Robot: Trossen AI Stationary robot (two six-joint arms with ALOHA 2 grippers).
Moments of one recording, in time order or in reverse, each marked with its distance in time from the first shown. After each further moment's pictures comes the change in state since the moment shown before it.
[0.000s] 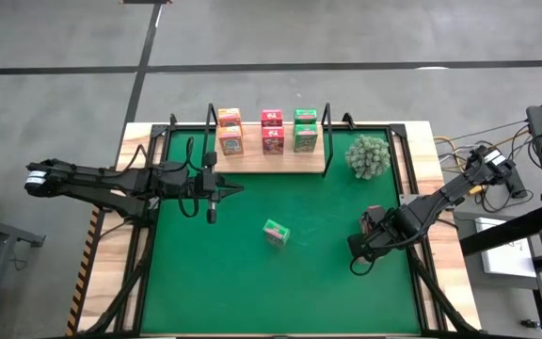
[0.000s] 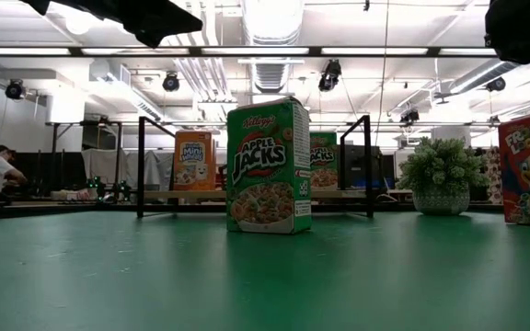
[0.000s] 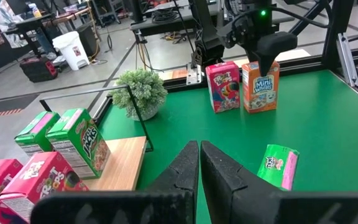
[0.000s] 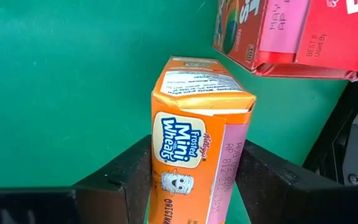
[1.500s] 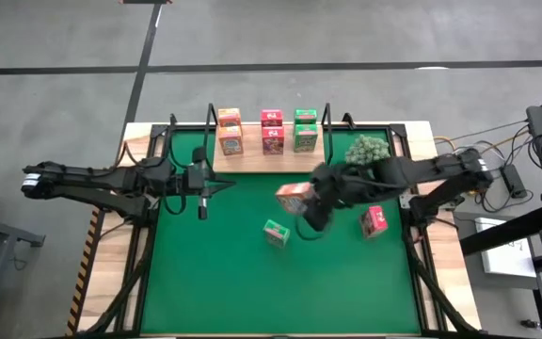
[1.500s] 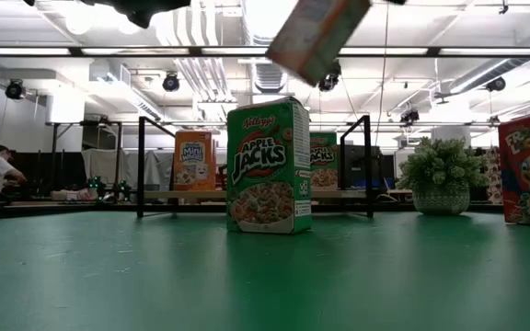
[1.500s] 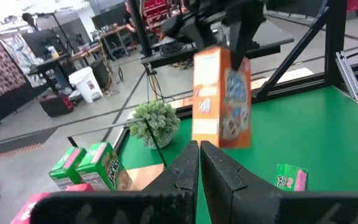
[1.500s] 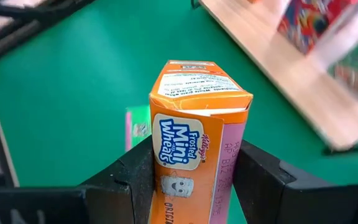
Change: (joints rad) left arm 0.000 -0.109 0.000 0.009 0.000 0.109; right arm -0.375 0.255 0.697 0.097 0.329 -1.197
